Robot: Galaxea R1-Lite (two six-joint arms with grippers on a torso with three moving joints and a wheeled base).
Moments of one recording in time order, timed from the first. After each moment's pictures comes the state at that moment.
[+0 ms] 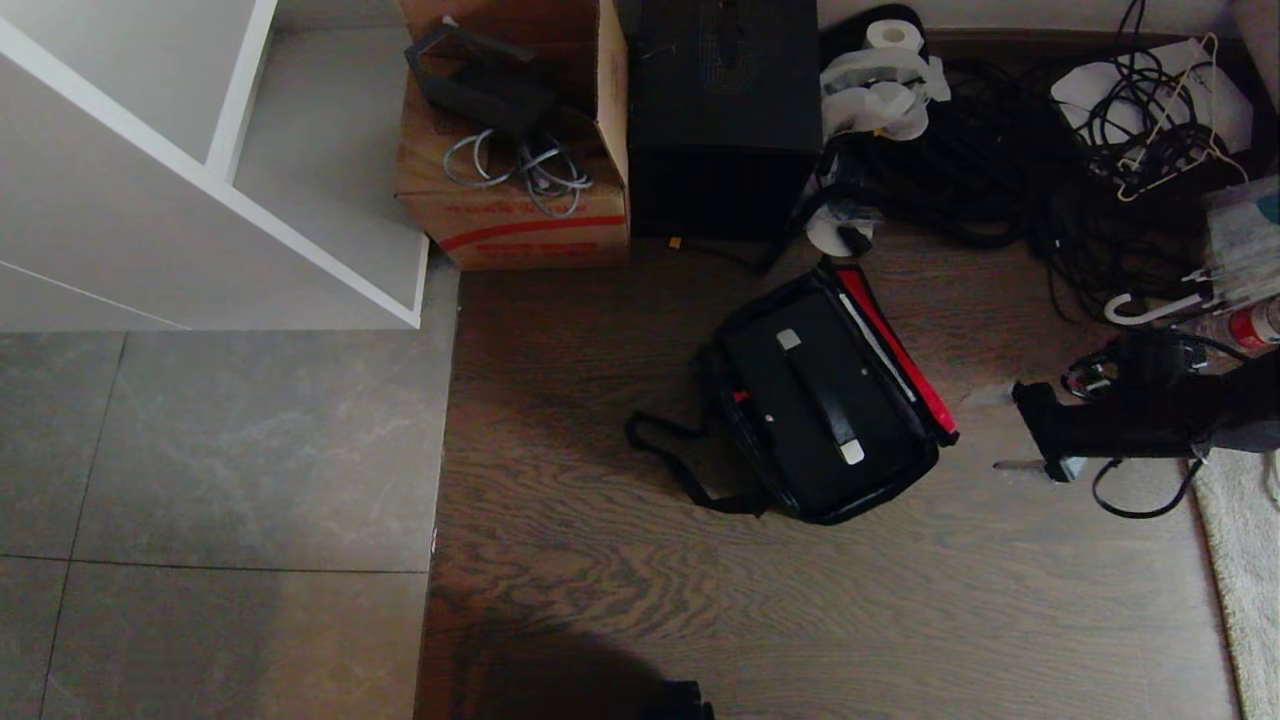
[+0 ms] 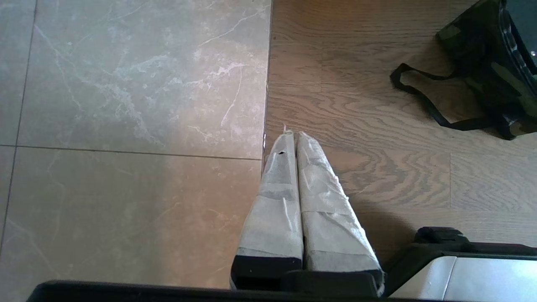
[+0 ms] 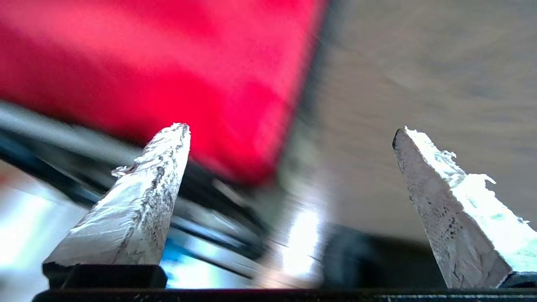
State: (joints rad) left arm 0.00 0.00 0.00 0.00 0.00 0.00; right arm -0.34 2.31 -1.40 -0.15 0.64 0.78
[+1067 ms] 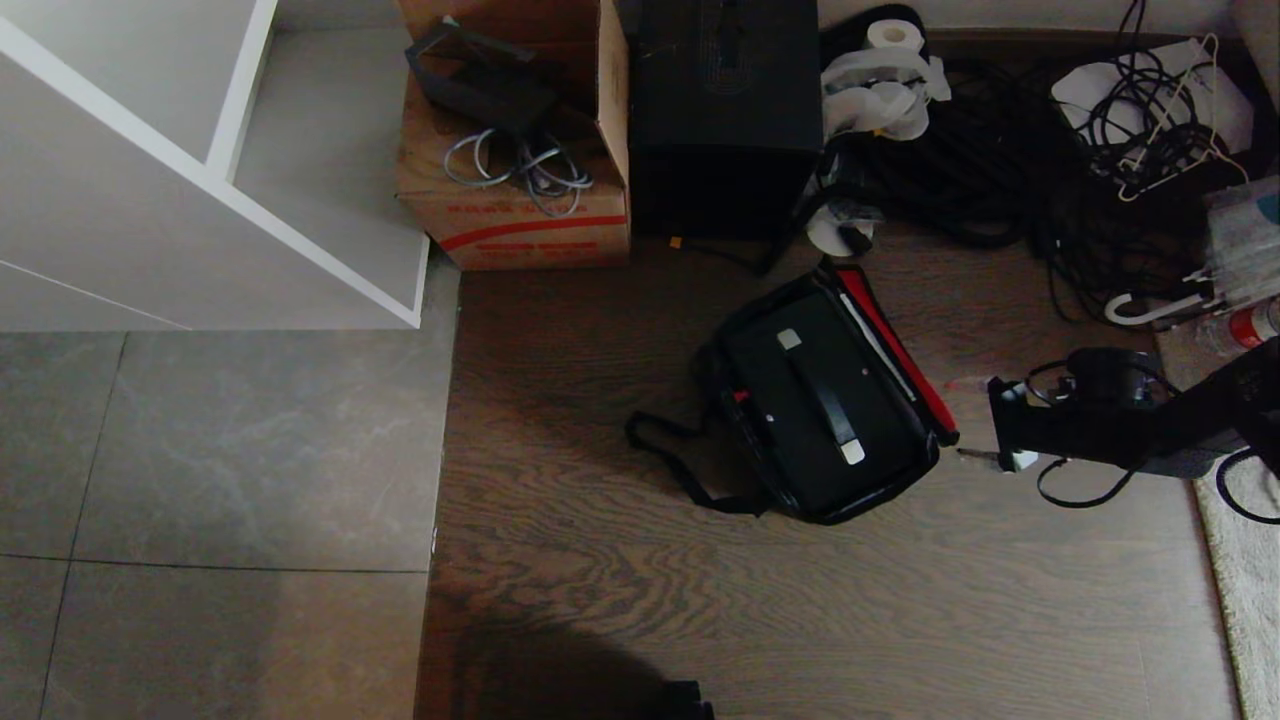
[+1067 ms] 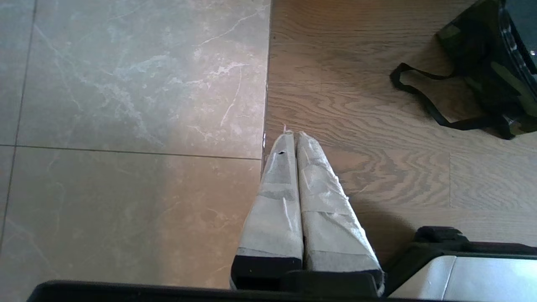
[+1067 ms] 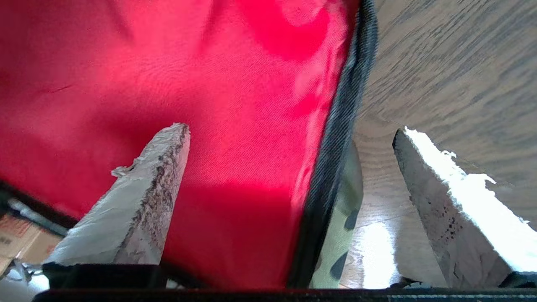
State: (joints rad) left arm 0.00 0.00 0.00 0.00 0.00 0.00; right arm -0.32 2.52 -1.54 -0.42 0.64 1.08
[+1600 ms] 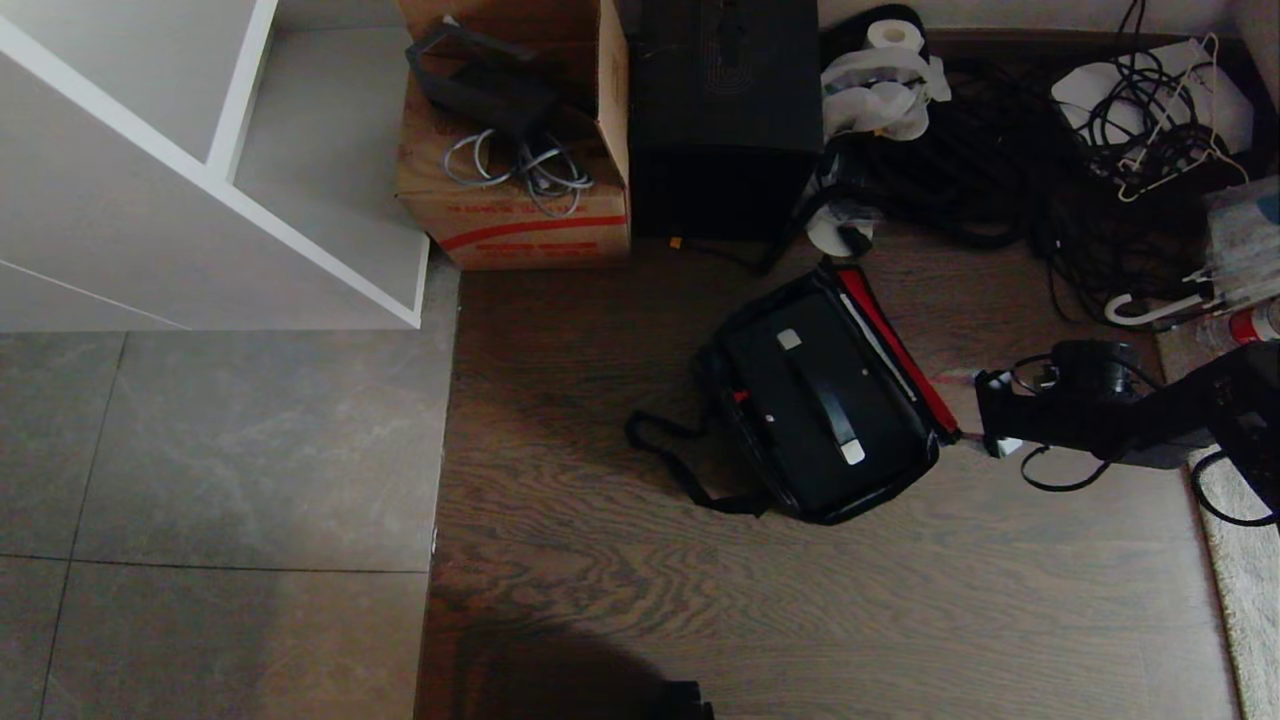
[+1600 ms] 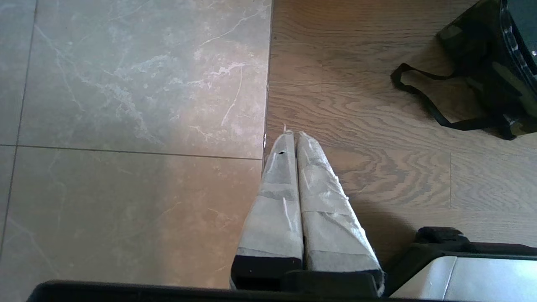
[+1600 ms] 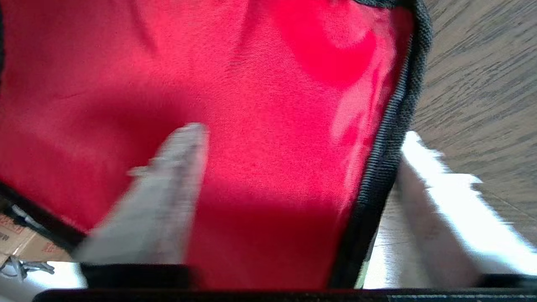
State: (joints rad) left arm 0.00 0.00 0.00 0.00 0.00 0.00; right arm -0.30 2.57 -1.65 -0.42 0.63 1.08
